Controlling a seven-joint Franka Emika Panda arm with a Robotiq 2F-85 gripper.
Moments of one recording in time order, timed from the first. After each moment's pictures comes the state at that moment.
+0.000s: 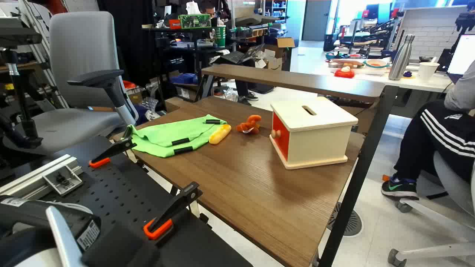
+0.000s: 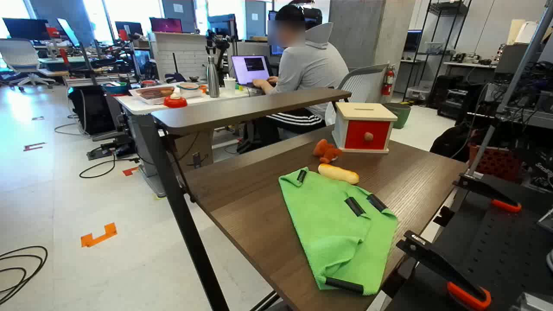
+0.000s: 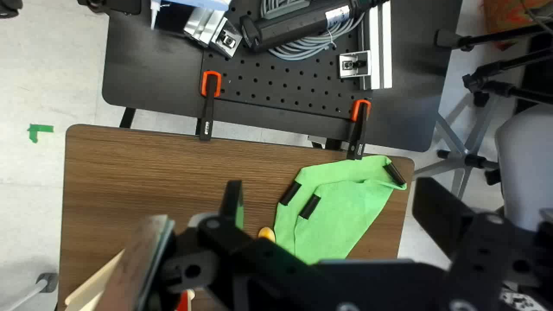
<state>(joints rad) 0.01 -0.43 -0.26 -2.29 0.01 1.62 -0.45</state>
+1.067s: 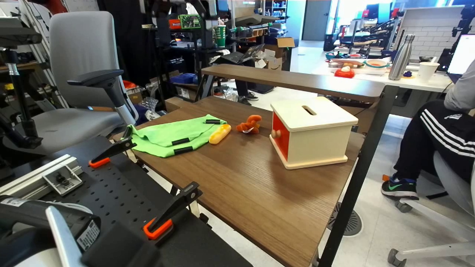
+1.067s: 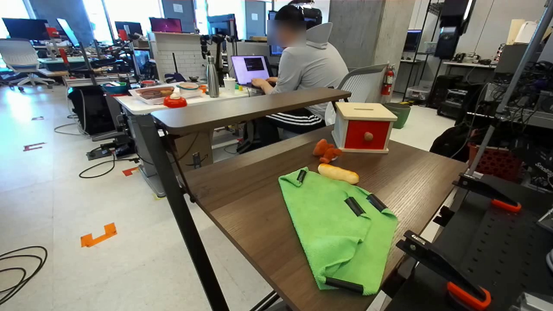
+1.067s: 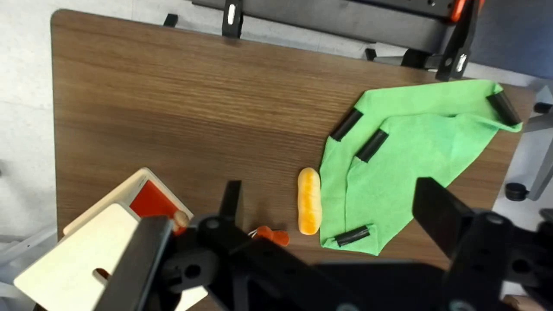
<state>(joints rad) 0.01 -0.19 -0.12 -2.45 0.01 2.22 -0.37</state>
